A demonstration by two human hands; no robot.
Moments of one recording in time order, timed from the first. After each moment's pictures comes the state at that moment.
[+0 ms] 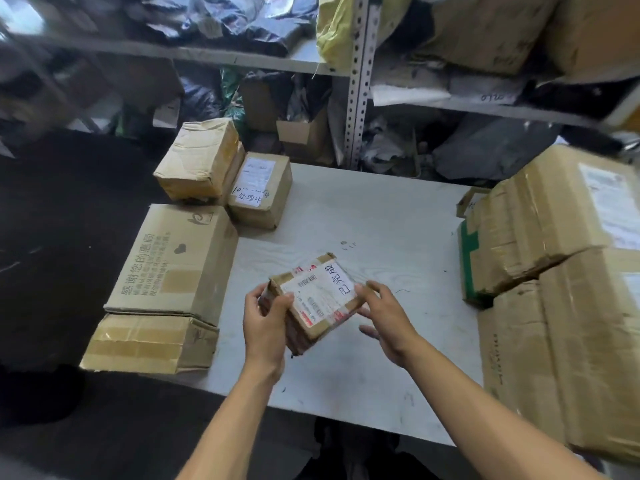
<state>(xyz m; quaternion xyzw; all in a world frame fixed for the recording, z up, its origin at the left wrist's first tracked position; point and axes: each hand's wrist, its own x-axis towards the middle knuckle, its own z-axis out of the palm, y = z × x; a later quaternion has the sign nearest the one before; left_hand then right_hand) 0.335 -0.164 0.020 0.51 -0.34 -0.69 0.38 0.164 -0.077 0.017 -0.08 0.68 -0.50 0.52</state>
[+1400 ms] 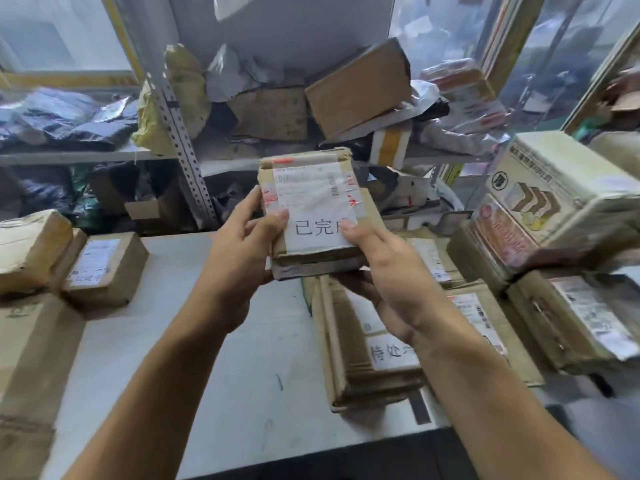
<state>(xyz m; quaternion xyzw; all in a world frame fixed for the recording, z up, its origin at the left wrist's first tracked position) 0.131 -0.023 0.242 0.19 -0.63 -0.71 0.24 0.033 0.134 0.246 -0.13 0.58 -0.73 0.34</state>
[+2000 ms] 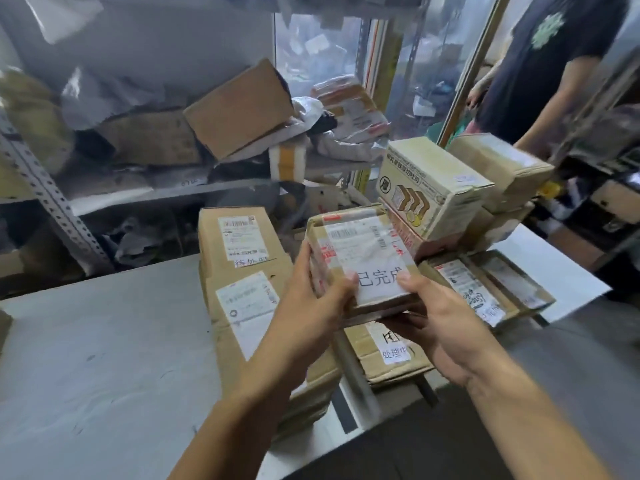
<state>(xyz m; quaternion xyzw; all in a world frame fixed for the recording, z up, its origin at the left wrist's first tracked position) 0.031 0.142 0.216 0.08 -0.64 -0.76 0.10 -0.028 0.312 0.232 -0.01 0.64 -0.73 0.24</state>
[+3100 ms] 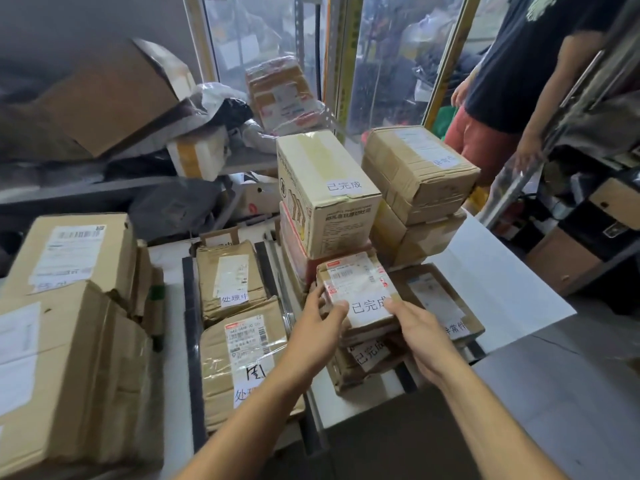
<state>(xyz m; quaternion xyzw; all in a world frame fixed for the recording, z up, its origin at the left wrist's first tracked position) -0.169 0.379 0.136 0.24 -0.68 -0.69 0.02 -0.256 0.541 0.112 0.01 0.73 -0.63 0.26</state>
